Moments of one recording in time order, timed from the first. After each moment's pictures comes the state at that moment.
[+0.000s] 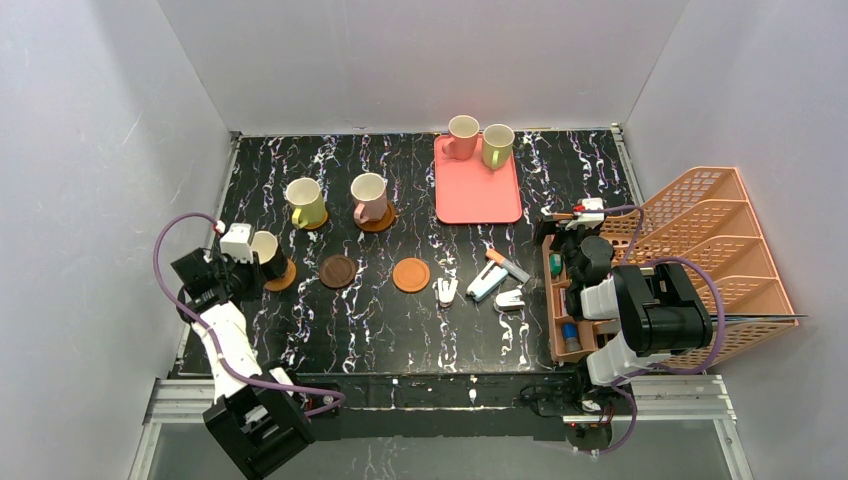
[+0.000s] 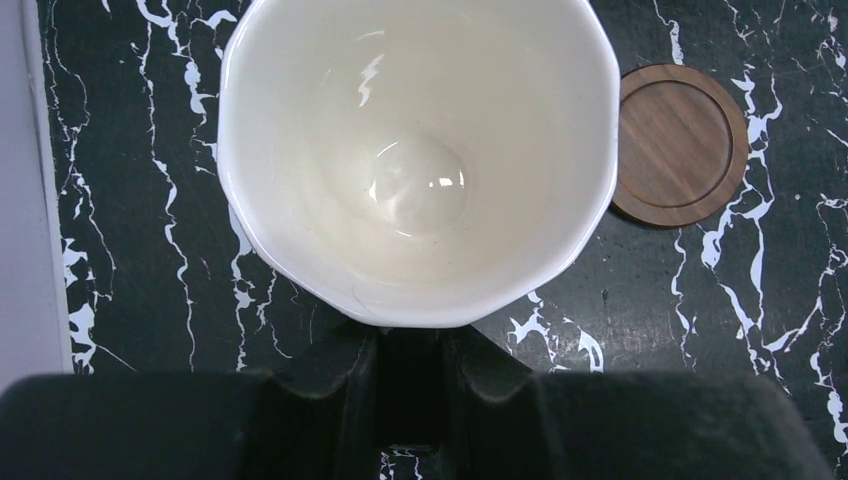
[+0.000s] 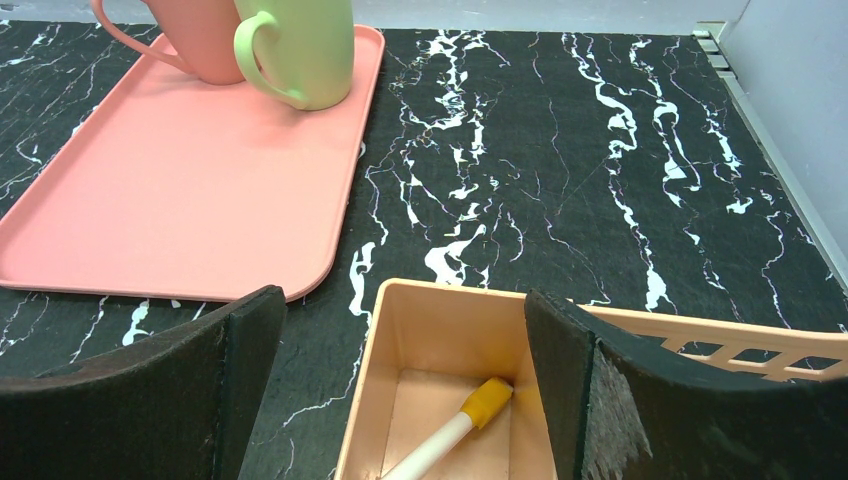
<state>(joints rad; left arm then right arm) 0.62 0.92 0.57 -0.48 0.56 0.50 0.08 1.56 0.27 1.25 -0.02 0.02</state>
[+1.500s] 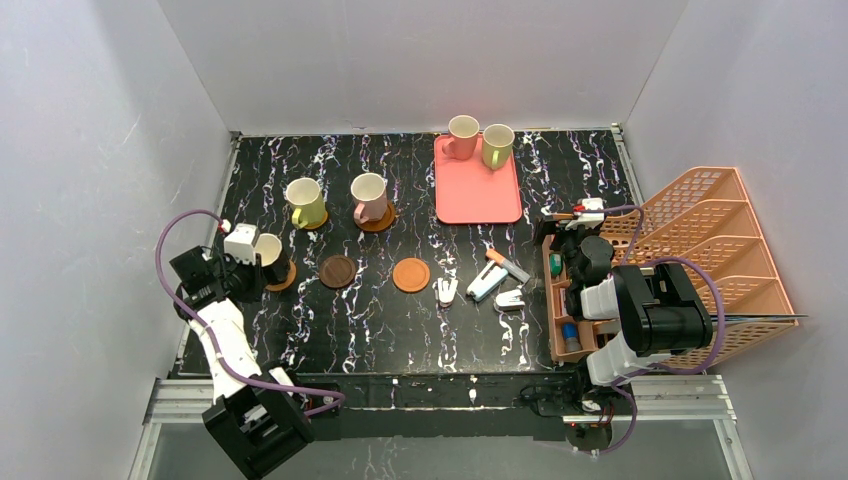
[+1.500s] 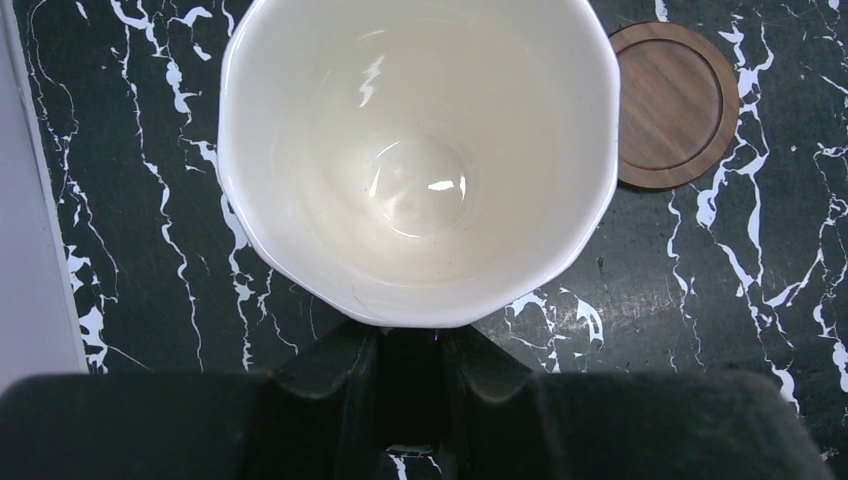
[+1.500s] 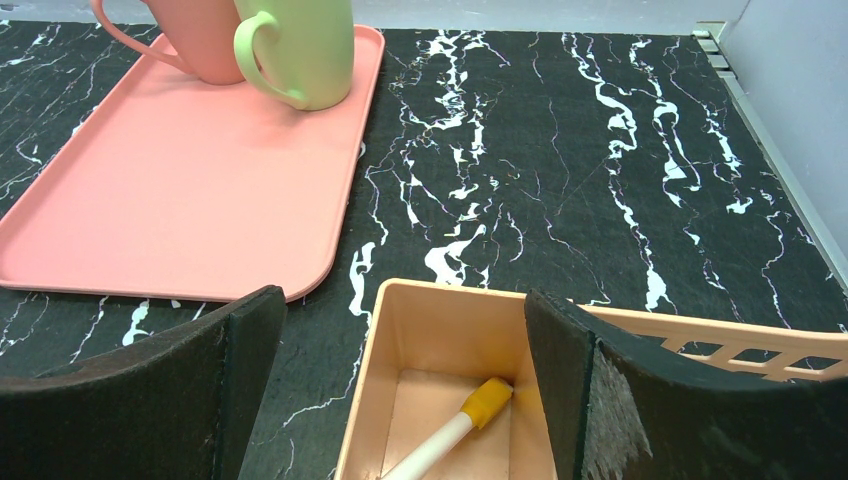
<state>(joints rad) 0.62 0.92 0.61 -0.58 0.57 0.60 0.08 1.56 0.27 1.25 -0.02 0.02</state>
